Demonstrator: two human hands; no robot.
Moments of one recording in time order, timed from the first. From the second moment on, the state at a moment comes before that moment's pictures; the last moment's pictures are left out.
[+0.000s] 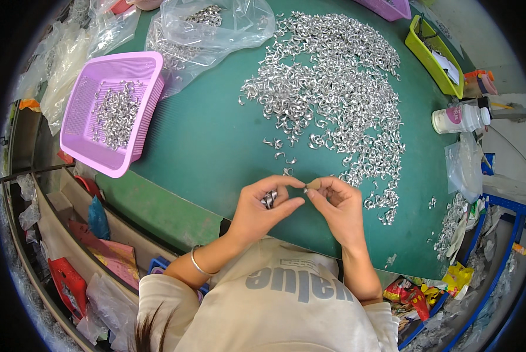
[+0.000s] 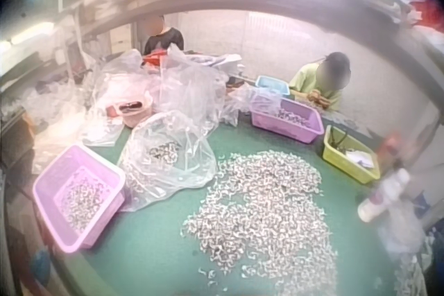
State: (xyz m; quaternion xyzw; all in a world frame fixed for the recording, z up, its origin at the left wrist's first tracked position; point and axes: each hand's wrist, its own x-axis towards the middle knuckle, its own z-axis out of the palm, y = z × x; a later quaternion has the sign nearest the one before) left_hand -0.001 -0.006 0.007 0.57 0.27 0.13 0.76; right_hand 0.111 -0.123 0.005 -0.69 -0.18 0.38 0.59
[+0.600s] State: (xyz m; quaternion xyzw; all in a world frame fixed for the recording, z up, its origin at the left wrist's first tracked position) left_hand -0.009 -0.004 0.035 0.62 0.18 0.18 0.74; right_hand 0.098 -0.130 0.051 -0.68 -0.39 0.16 0.60
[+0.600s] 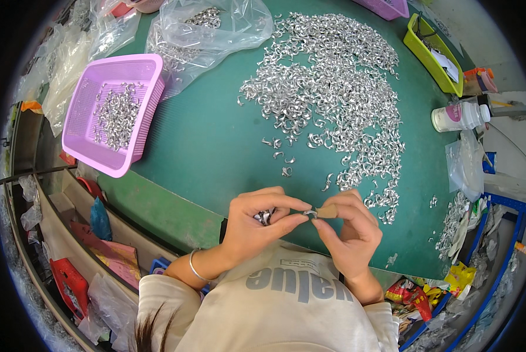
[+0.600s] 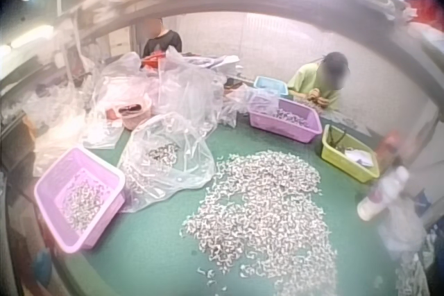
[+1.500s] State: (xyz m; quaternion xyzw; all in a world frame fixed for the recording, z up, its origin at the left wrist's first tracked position) left_hand -0.014 -0.006 0.041 0.63 0.14 0.22 0.74; right_hand 0.094 -0.133 0.060 -0.67 -0.47 0.07 0.56
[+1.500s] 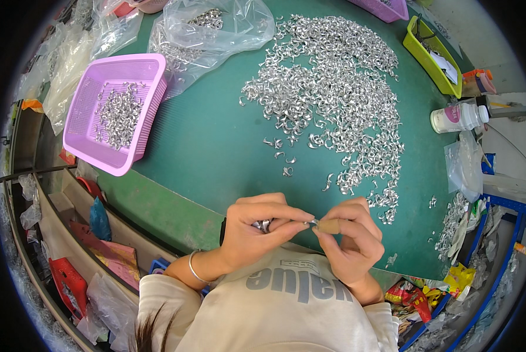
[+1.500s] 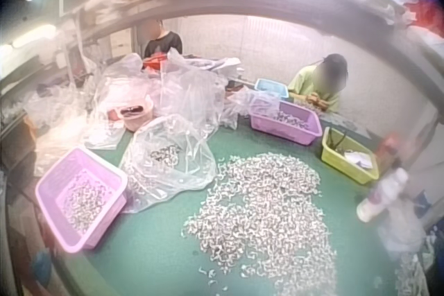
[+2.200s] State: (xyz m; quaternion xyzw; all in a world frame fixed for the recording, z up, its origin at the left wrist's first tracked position) left_hand -0.016 0.003 0.044 0.67 0.17 0.24 0.68; right_hand 0.096 -0.129 0.057 -0.69 -0.46 0.08 0.56
